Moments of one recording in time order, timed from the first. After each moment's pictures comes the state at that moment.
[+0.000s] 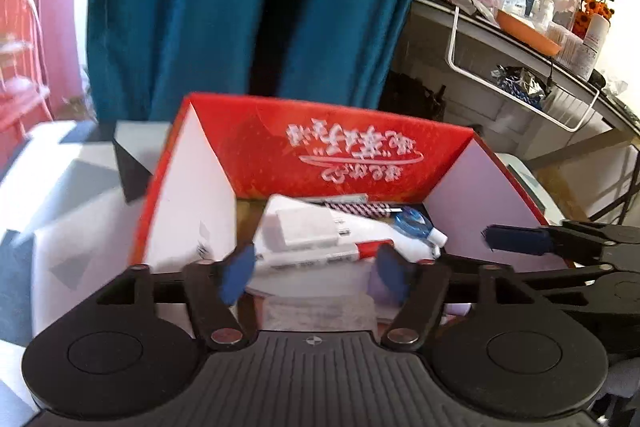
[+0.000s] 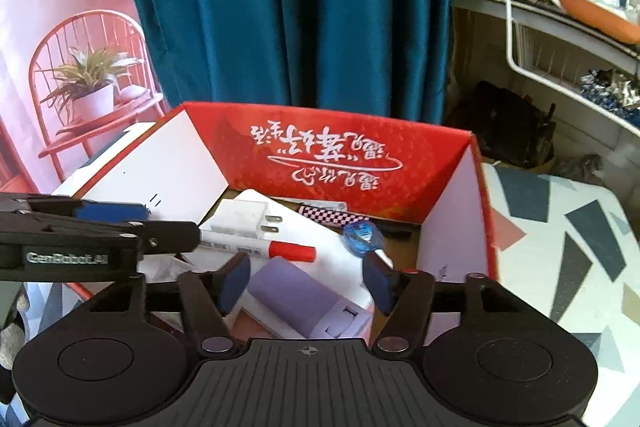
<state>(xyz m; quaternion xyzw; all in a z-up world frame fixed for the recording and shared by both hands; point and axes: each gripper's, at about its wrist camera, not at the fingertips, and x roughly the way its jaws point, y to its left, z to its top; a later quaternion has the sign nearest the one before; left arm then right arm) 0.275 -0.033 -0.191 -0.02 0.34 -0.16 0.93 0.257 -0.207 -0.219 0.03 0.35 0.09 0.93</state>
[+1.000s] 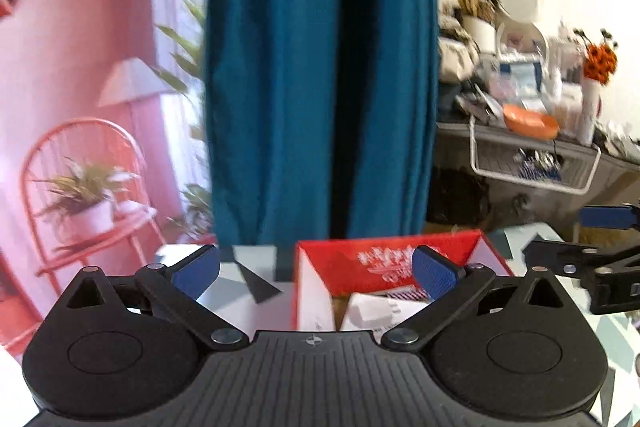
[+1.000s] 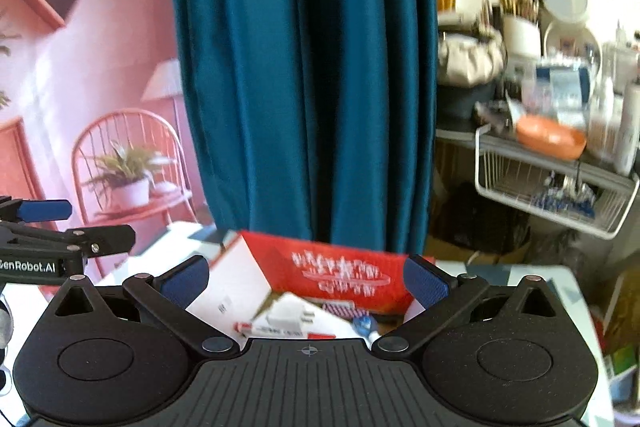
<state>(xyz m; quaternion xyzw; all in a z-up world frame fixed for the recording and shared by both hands) 0.146 -0.003 -0.033 0.05 0.20 -0.05 0.98 0.149 -0.209 -0.067 0.04 0.22 0.10 0.97</state>
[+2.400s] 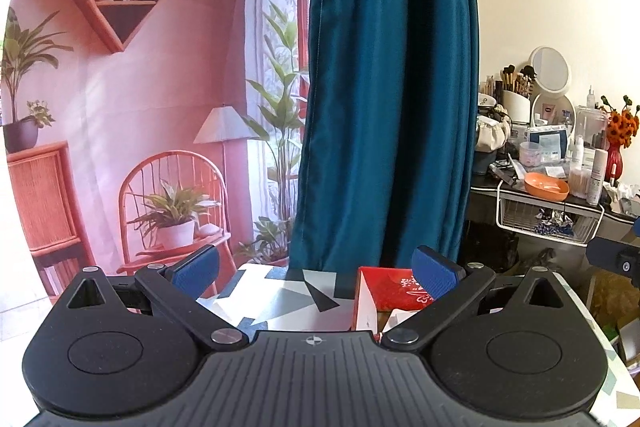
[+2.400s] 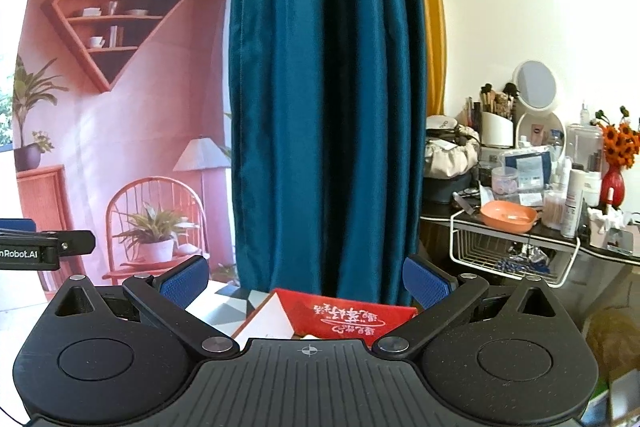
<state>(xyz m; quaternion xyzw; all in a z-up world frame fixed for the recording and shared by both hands) -0.013 0.020 0.032 0.02 0.13 0.03 0.99 -0.021 -0.185 0.017 0.02 0.11 0.08 0.99</state>
